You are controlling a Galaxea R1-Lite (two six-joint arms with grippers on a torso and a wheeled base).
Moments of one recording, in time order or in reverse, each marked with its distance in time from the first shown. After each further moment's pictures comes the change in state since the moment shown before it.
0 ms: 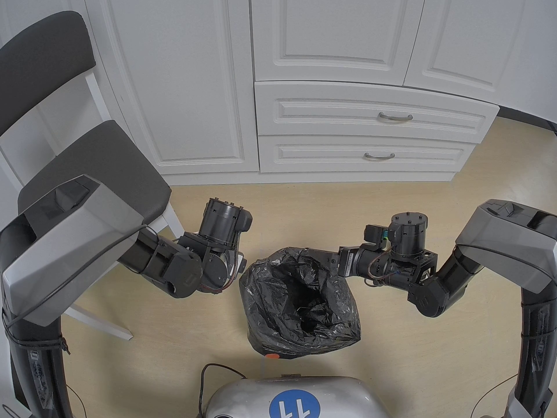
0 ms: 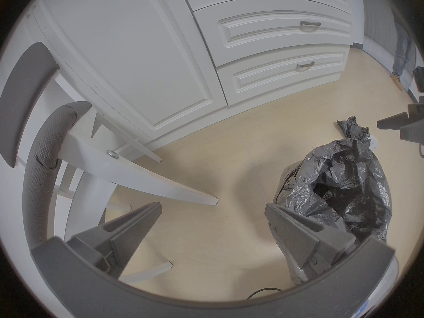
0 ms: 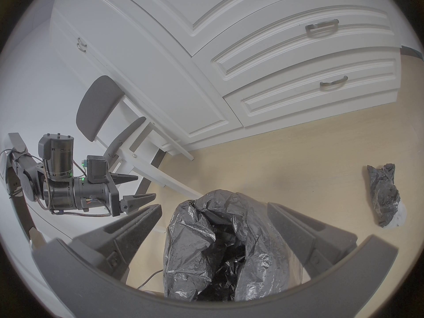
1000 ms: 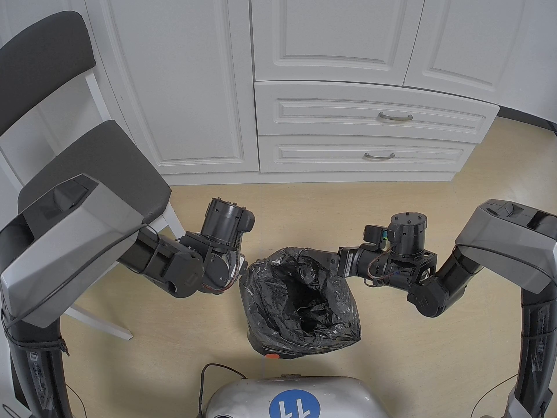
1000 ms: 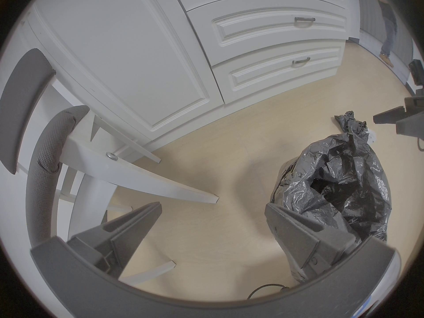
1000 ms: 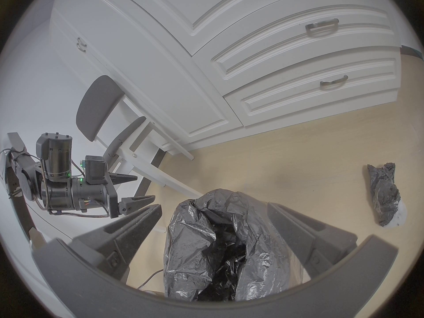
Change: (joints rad) left arm -0.010 -0.006 -0.007 0.031 0.002 0.018; right arm 0.002 0.001 -0.002 0.004 -0.001 0.001
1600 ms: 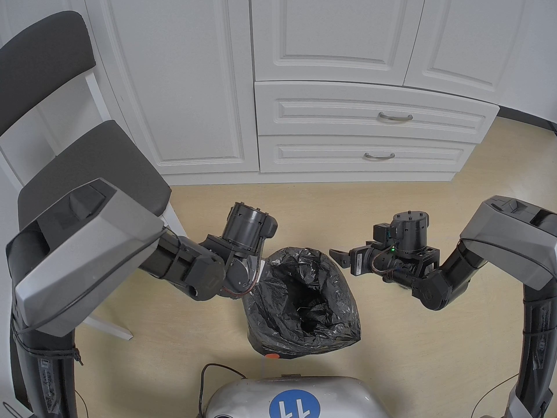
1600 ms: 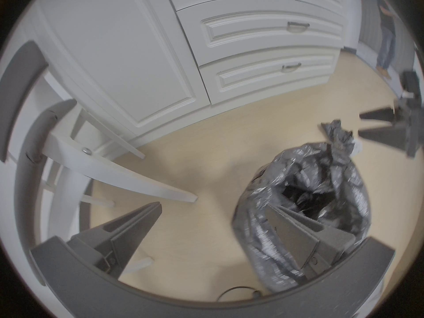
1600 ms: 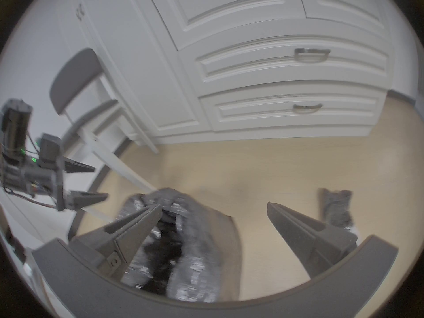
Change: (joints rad) left arm -0.062 0.046 -0.083 0.068 -0.048 -0.121; right arm -0.036 -0.003 -0.026 0.113 -0.262 -0.227
